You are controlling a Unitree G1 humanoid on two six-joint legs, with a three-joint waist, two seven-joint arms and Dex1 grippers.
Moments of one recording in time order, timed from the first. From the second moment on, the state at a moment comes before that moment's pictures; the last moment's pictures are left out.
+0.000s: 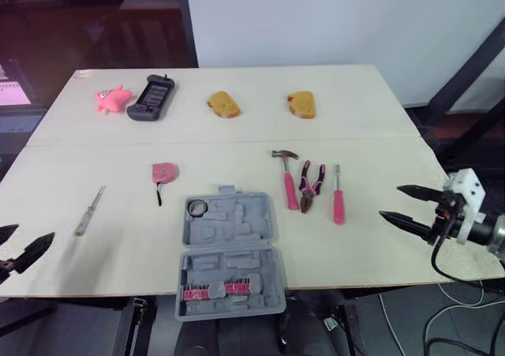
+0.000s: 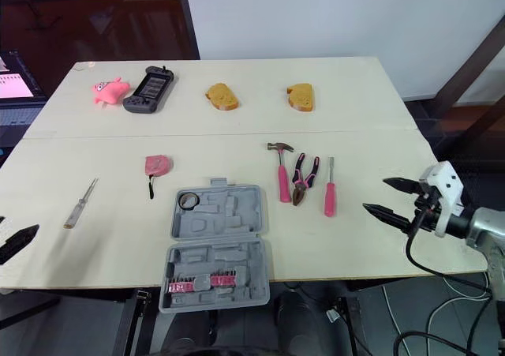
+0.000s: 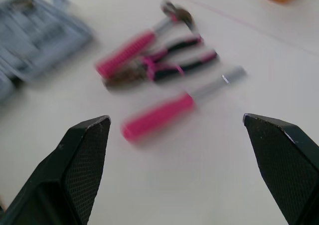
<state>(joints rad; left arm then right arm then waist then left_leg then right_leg) 0.28 0.71 0.78 0.05 -0.54 0.32 -0.86 -0.08 -0.92 -0.32 -0.05 0.56 0.42 1.08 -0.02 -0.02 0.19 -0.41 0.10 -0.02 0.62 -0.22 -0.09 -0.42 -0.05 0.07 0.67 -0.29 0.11</state>
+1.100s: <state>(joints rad) -0.15 0.18 0.25 0.06 -0.23 0.28 -0.13 -0.60 -1.03 0.07 -0.44 0.69 1.07 0.92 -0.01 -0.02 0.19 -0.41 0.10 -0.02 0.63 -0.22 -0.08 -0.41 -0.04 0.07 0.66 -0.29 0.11</state>
